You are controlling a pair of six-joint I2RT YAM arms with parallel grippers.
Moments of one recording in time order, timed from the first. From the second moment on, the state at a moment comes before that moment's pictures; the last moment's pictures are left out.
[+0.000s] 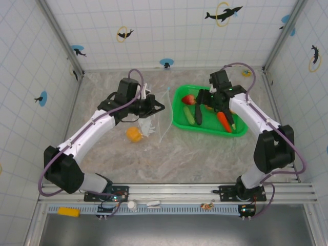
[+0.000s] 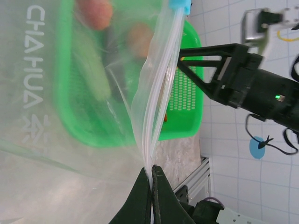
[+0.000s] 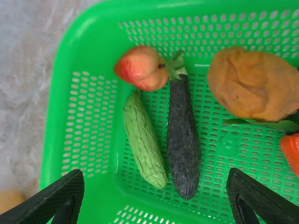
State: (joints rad) left arm -0.51 1.41 1.21 -0.50 0.60 -0.79; right arm 0.37 1.64 1.34 -0.69 -0.12 0.49
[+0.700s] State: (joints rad) left arm -0.50 1.35 1.24 -0.64 0.56 -0.73; right arm 0.54 2.16 1.72 -0.82 0.03 0.29
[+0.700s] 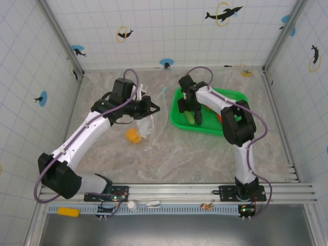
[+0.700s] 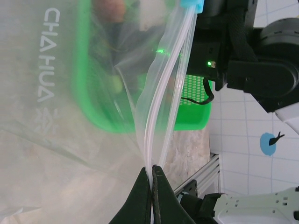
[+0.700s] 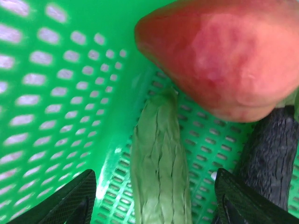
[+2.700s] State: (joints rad) left arm -0.44 1.46 1.33 -0.38 0.77 -1.17; right arm 0.68 1.30 1.05 0.45 -0.32 0.38
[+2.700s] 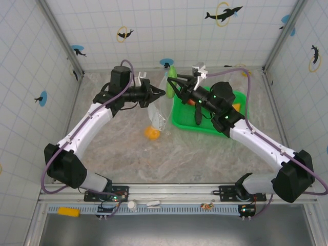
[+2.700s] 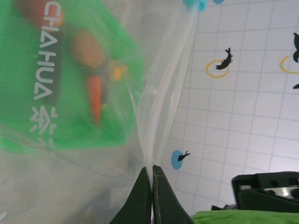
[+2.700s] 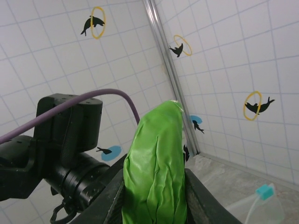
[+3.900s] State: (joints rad) left arm -0.50 1.67 1.97 -1.29 0.40 -0.78; right arm 0.81 1.27 0.88 0.25 -0.01 0.06
